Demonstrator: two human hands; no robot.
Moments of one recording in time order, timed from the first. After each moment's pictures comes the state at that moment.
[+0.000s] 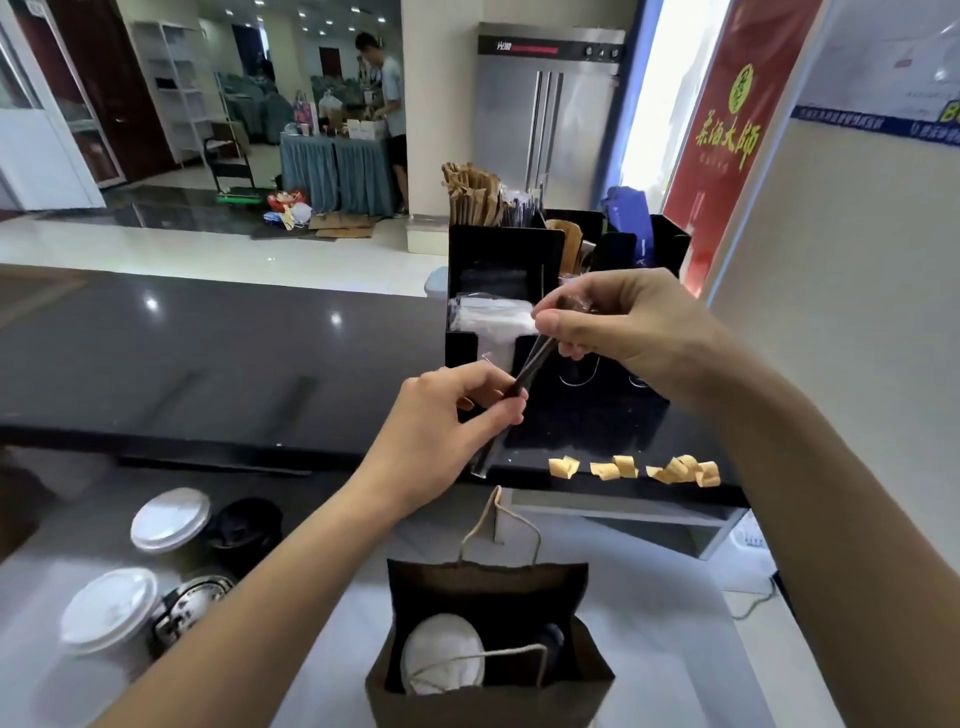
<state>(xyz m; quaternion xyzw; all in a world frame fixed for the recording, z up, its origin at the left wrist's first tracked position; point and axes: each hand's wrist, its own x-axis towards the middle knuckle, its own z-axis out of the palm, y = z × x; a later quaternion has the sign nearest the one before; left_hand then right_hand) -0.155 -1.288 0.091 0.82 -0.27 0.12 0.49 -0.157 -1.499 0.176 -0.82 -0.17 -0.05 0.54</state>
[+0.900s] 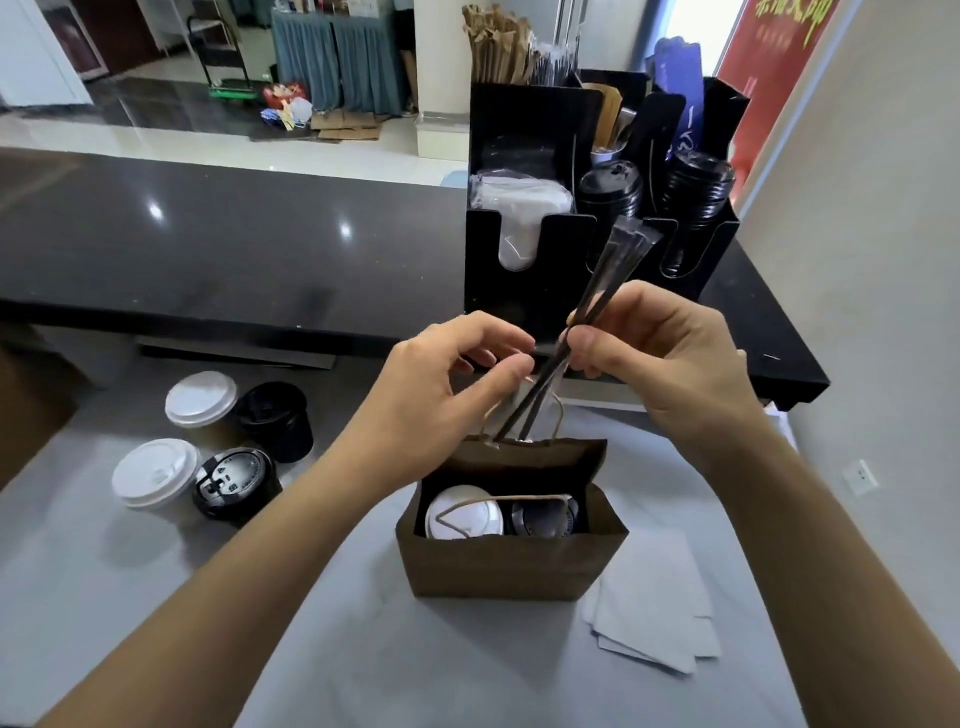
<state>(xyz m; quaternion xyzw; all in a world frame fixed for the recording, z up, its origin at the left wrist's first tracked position) -0.225 -1.259 0.055 0.83 -0.25 0.07 0.49 -0.238 -1.477 0.076 -0.73 -0.15 -0.10 0.66</state>
